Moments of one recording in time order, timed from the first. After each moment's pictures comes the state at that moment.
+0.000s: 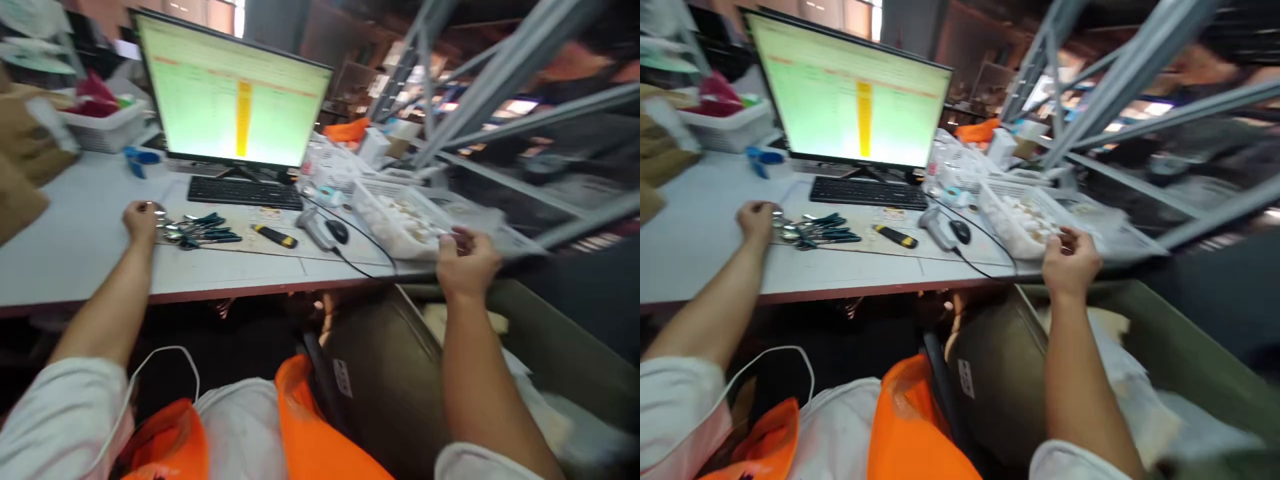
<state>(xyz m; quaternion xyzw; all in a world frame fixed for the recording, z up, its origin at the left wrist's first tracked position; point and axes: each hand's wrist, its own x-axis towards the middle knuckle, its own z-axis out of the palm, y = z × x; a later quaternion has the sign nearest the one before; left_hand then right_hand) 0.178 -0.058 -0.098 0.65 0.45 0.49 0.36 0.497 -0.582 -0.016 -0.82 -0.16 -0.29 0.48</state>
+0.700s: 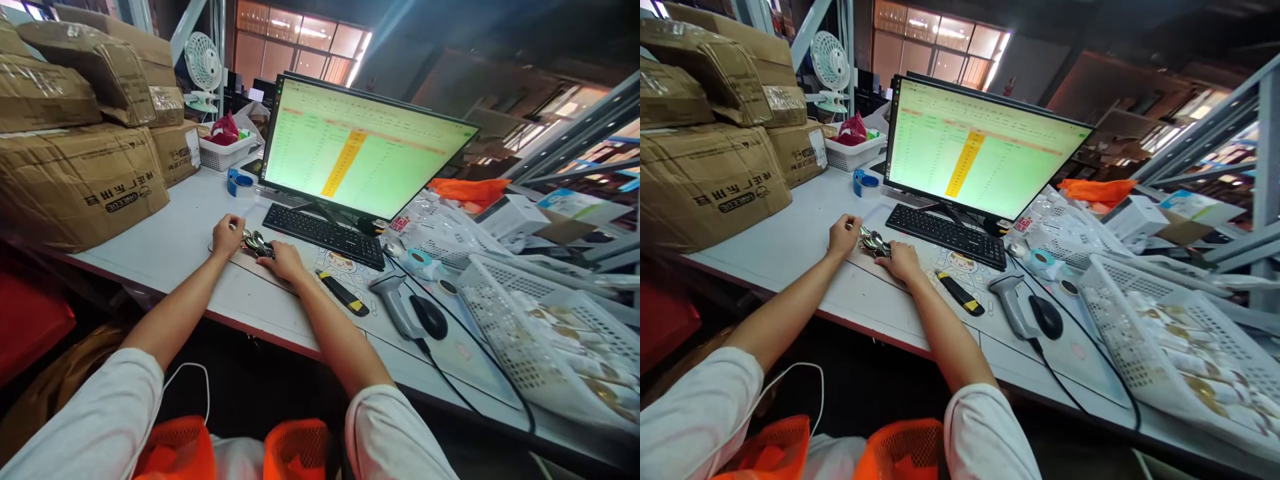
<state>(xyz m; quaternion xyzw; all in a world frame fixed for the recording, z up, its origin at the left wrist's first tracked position) 0.149 -0.050 -0.110 0.64 0.46 0.55 0.28 0.316 -0.155 -0.089 -0.71 -0.69 0.01 0.10</state>
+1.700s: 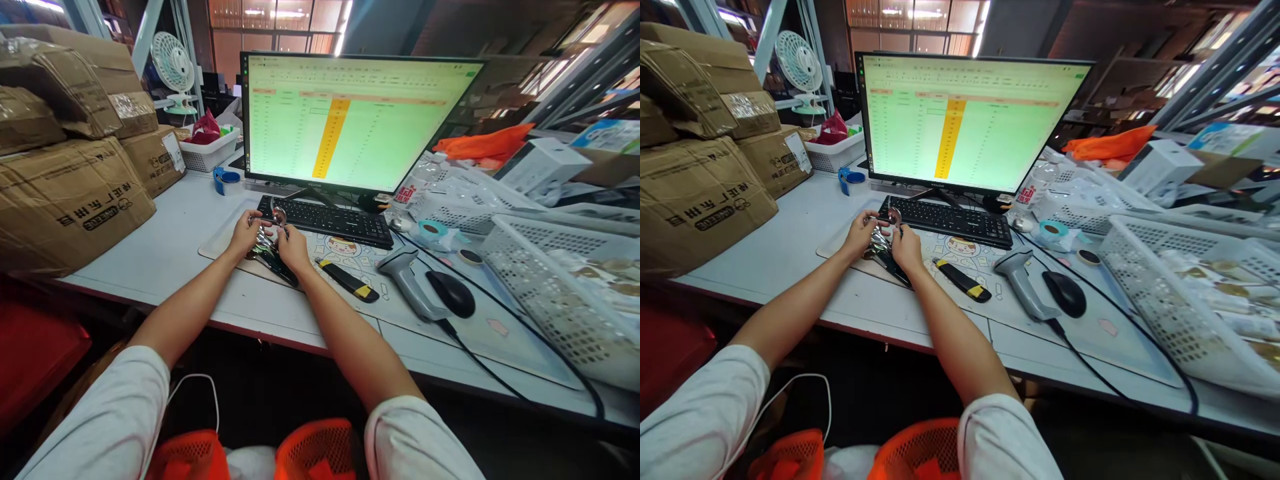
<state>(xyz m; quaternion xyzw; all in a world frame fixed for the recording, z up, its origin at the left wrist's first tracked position) 0.221 -0.069 -0.100 0.59 0.28 0.48 0.59 0.336 -0.160 -0.092 -0.74 -0.54 0.08 0.38</state>
